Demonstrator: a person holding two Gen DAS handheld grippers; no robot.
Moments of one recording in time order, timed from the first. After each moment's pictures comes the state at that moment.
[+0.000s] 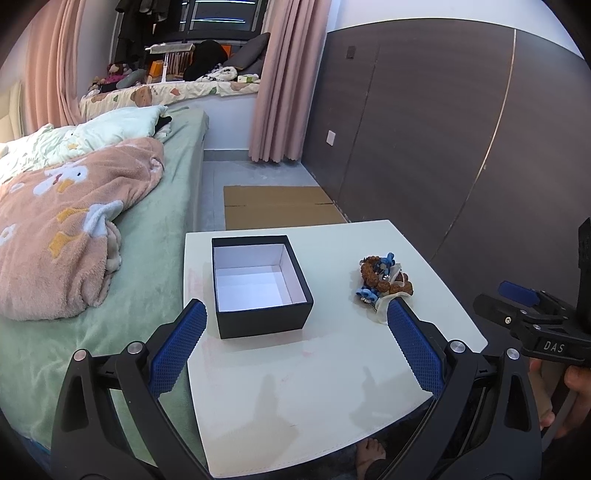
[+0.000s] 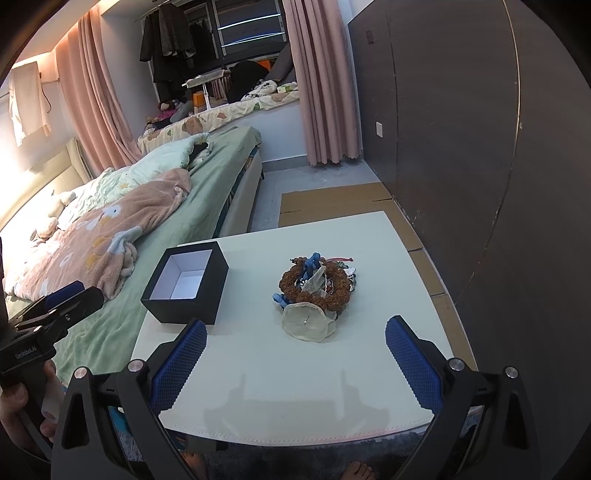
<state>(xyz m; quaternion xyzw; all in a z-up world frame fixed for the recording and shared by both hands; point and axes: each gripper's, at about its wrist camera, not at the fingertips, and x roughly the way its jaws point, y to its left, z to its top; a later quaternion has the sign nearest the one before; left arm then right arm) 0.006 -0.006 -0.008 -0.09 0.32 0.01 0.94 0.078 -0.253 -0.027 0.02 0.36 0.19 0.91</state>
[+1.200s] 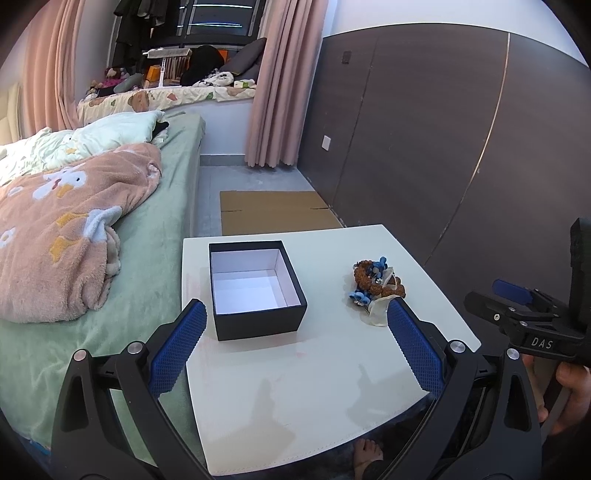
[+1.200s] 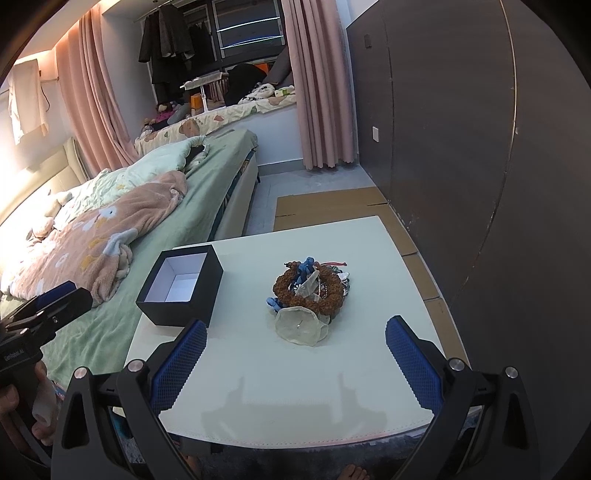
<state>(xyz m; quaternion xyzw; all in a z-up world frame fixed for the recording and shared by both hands) 0.002 -0.004 -0.003 -0.09 0.31 0.00 0.94 0.076 -0.257 -0.021 0.01 0.35 0.18 0.92</state>
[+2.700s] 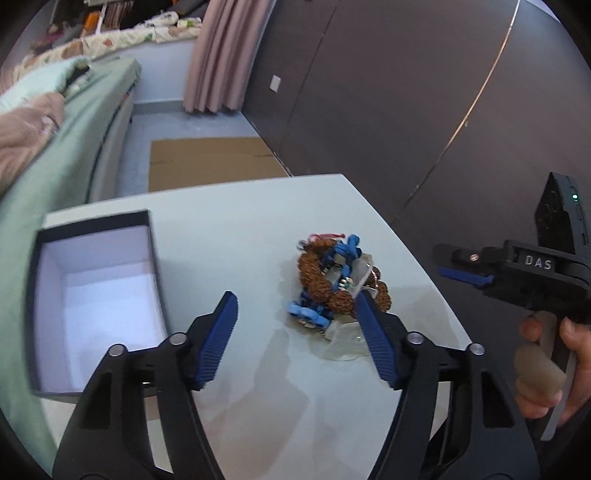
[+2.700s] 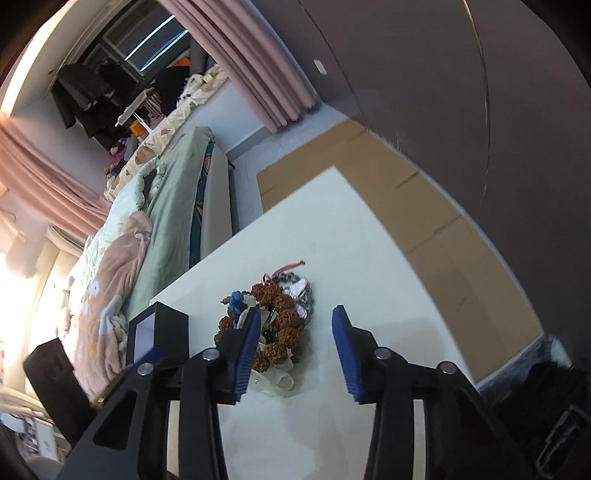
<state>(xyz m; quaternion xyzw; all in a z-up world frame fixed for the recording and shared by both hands) 0.147 -0.062 -0.093 -0.13 0.40 -0.12 0.90 0.218 -0.309 -0.100 0.22 0.47 0.16 0.84</state>
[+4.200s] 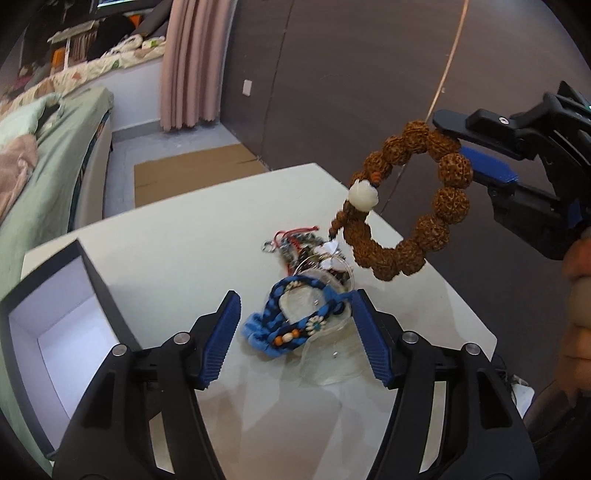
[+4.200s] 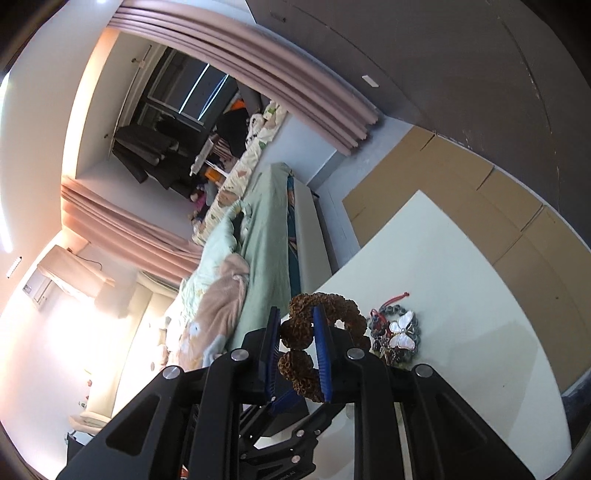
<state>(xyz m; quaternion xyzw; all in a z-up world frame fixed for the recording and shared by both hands) 0.150 -0.110 -0.098 -0.05 0.39 -0.14 0.91 0.222 -0.313 -0.081 0.37 0.37 0.28 0.80</state>
